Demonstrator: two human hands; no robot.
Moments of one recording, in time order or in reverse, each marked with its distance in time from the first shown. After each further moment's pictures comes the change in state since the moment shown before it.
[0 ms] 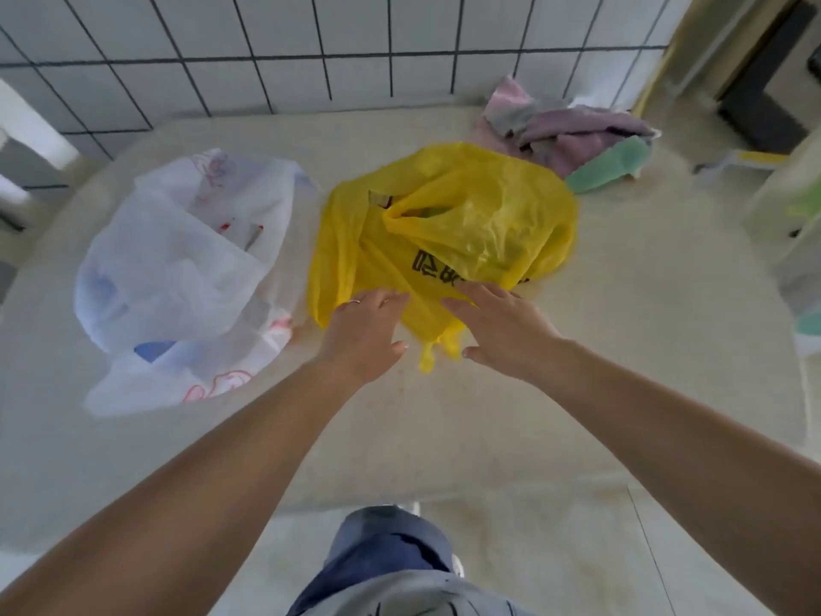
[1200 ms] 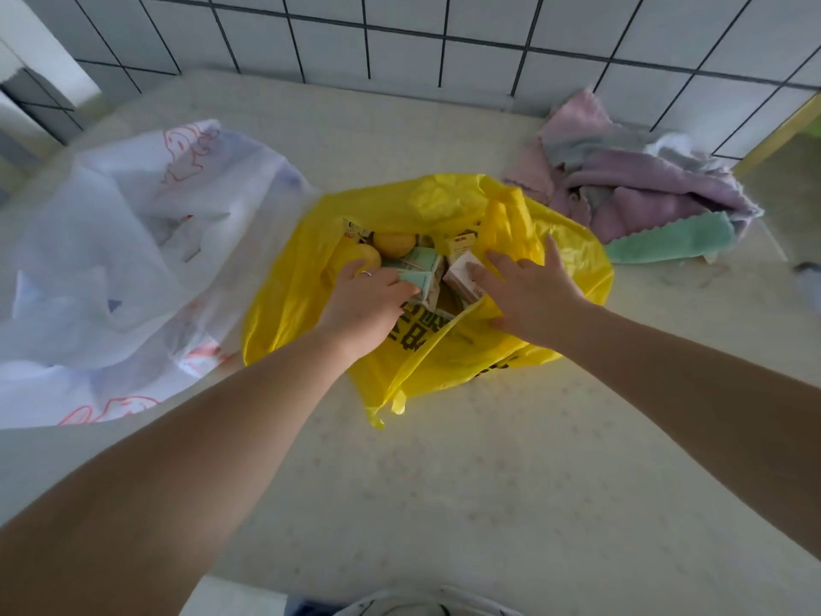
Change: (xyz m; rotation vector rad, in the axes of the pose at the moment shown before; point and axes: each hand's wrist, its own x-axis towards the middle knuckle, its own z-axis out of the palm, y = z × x) left_hand 0.154 0.020 0.013 0.143 0.167 -0.051; right_hand 0.142 0.174 -0.016 -0.396 0.012 -0.222
